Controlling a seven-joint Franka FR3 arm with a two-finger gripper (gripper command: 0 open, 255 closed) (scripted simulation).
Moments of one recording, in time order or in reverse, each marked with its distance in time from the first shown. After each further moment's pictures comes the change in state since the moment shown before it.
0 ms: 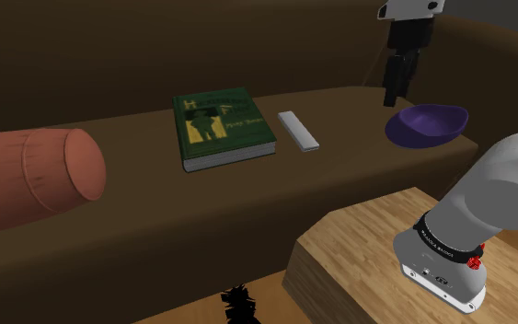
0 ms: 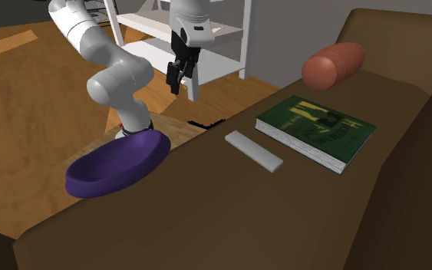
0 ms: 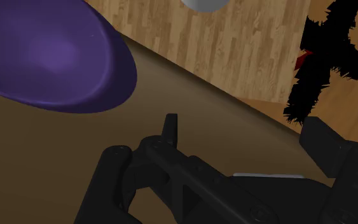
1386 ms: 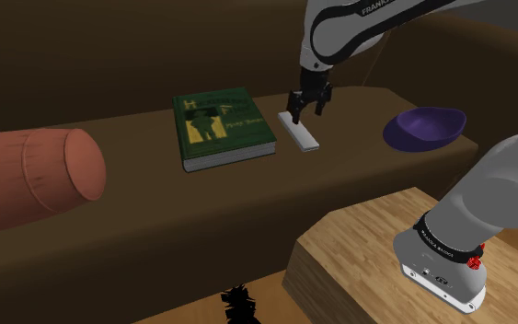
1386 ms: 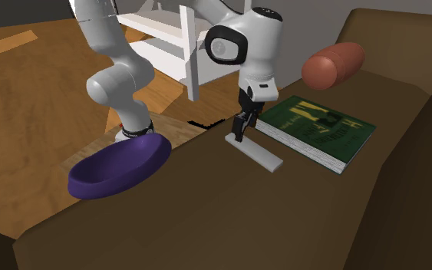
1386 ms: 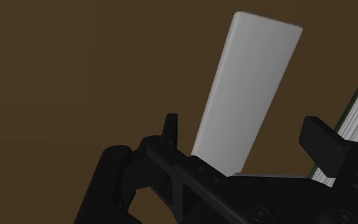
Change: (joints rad) arm -0.038 0.549 0.170 0.059 -0.018 0.726 0.383
